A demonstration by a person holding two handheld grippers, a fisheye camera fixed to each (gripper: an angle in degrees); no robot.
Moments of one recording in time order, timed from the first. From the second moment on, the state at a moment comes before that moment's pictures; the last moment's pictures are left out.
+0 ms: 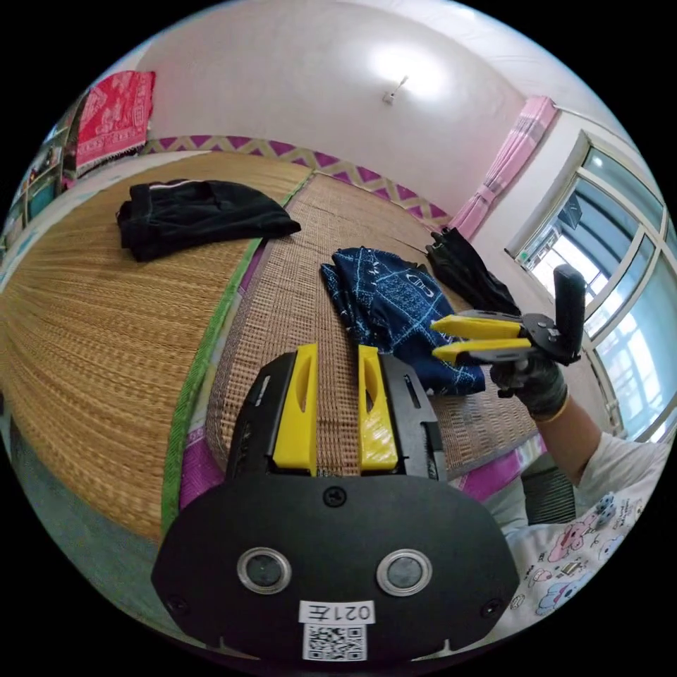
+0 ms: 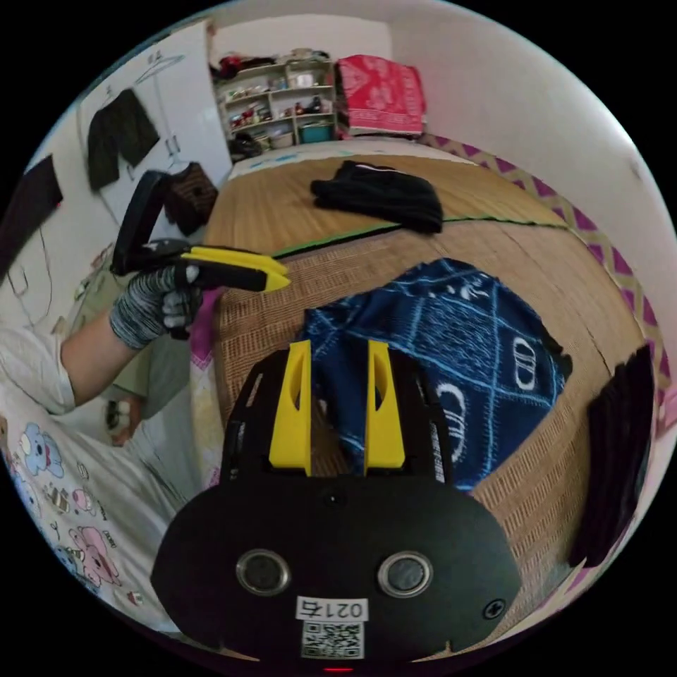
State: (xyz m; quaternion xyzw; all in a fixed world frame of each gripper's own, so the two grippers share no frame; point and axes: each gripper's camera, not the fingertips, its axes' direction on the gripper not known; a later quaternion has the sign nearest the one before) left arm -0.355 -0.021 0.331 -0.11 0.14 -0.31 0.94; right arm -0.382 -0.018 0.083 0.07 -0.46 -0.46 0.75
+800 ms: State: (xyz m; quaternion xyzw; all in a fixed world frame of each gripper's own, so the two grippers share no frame) left arm -0.308 -0.057 0.379 -0.12 0.20 -0.26 0.94; right arm 0.025 -0.003 0.254 0.07 -0.53 0.08 0.84
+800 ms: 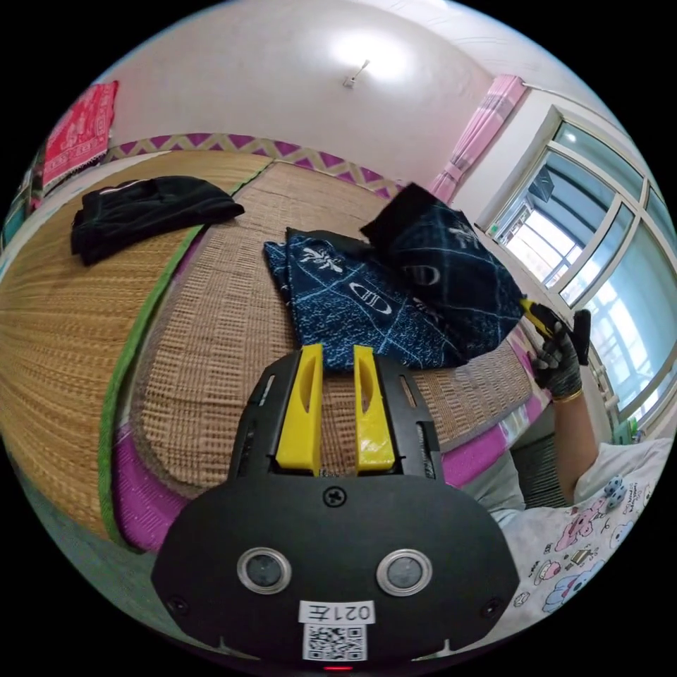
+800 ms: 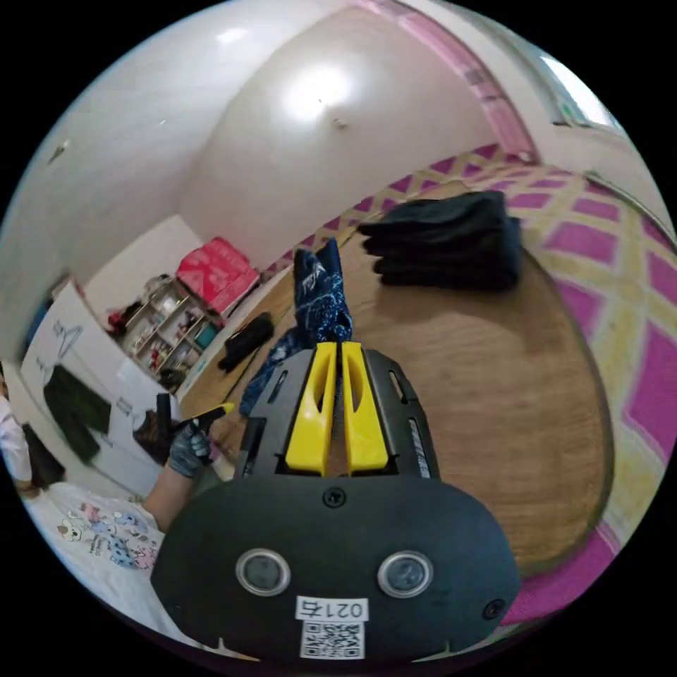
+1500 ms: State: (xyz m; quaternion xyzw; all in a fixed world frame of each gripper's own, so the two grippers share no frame) left arm -0.419 -0.165 0.531 -0.18 0.25 -0.30 0.90; right arm -0.005 -0.183 0.411 -0.08 -0.47 -0.03 0.88
